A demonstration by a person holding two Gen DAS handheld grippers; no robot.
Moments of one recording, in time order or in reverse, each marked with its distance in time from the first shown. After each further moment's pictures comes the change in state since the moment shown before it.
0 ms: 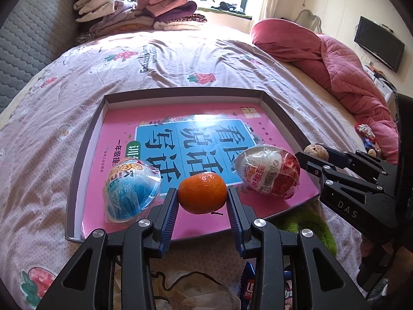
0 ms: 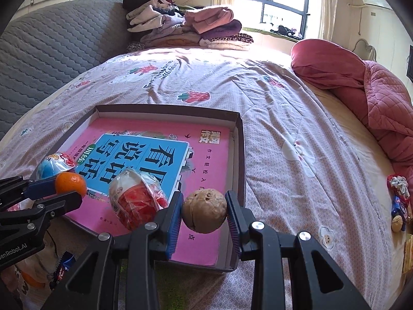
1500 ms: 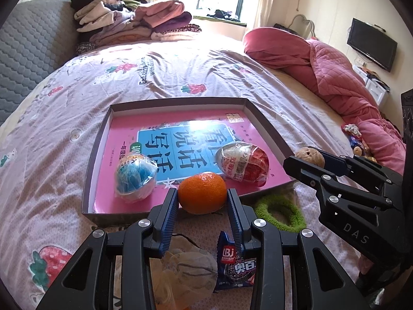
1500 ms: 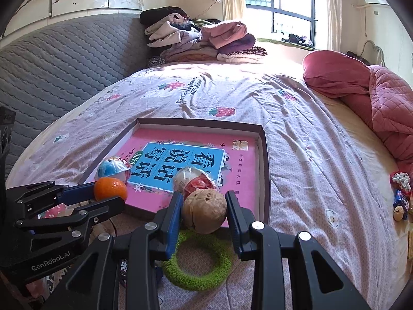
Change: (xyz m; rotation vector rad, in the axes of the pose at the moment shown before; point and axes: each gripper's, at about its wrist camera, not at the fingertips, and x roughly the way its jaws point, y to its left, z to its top) left arm -0.053 -0.018 -0.014 0.019 -0.046 -0.005; right arm -0.069 0.024 -0.008 0.011 -0.079 0.105
